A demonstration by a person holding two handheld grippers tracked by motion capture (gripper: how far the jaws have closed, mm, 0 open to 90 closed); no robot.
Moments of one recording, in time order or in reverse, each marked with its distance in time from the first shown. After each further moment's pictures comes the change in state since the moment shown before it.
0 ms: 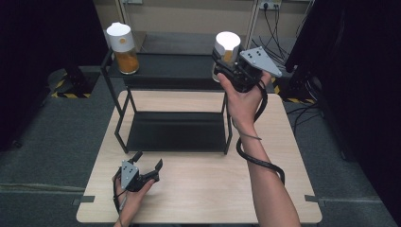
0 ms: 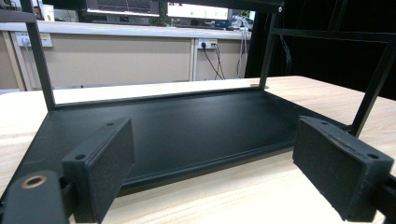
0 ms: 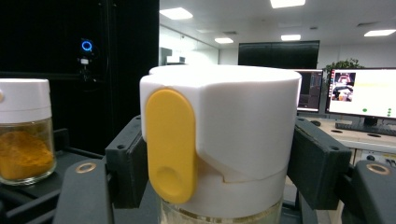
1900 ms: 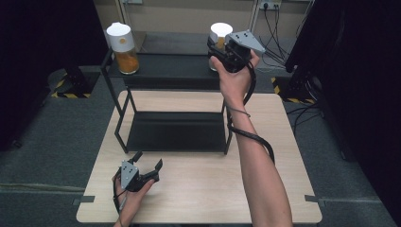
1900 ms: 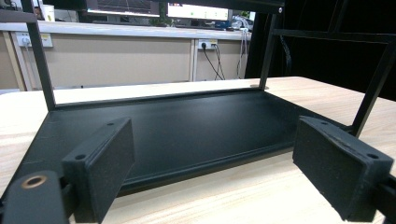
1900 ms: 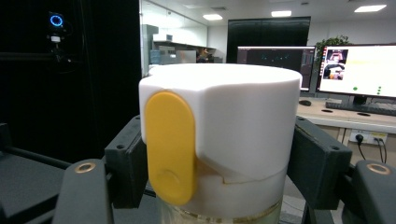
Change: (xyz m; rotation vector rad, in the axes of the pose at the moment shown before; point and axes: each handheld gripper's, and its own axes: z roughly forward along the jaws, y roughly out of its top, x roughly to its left) left arm 0.000 -0.001 0.000 -0.005 0.001 -0.002; right arm -0.007 0.003 0.065 0.089 -0.055 0.006
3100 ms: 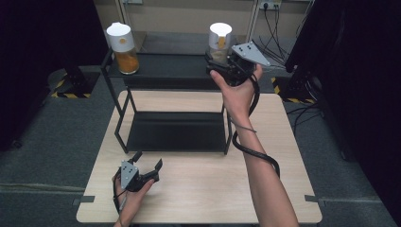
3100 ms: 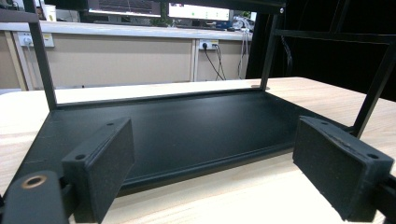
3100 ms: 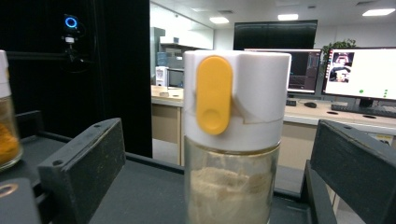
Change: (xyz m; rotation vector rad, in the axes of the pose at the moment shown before) left arm -0.001 0.000 0.000 0.001 0.005 -0.001; right arm 0.004 -0.010 -0.038 -0.009 0.036 -0.007
